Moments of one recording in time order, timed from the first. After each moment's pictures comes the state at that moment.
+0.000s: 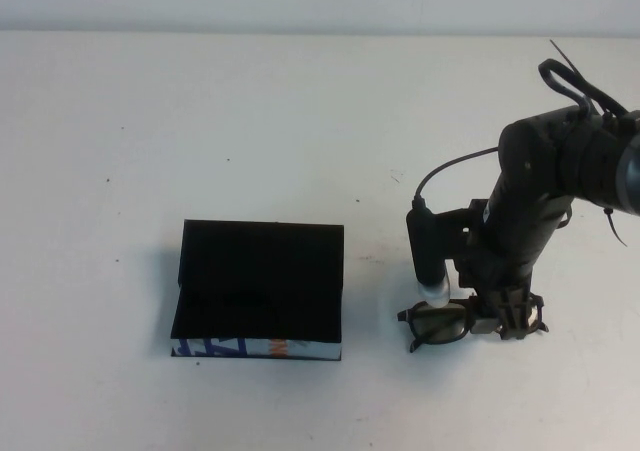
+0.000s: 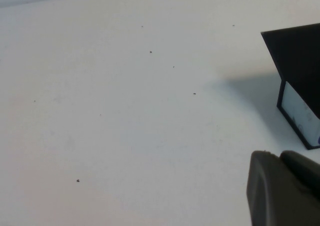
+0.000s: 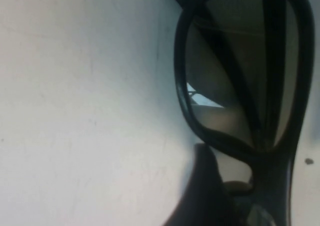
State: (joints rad) right arm 0.44 1.90 -1.30 0.07 0.94 -1.25; left arm -0.12 -0.01 0.02 -0.15 0.36 0.26
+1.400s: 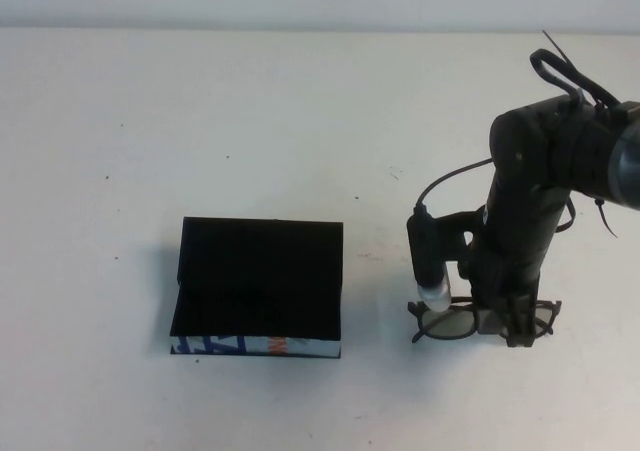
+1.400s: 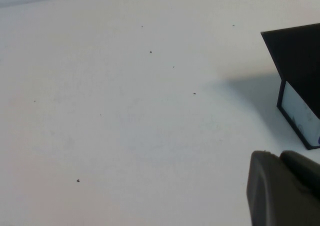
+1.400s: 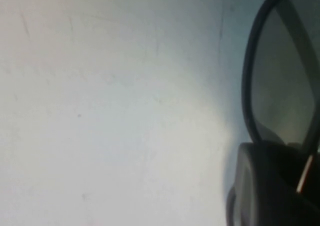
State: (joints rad) right arm 0.45 1.91 -1.34 0.06 1.10 -1.19; left arm -0.12 -0.01 0.02 -0.15 0.36 0.26
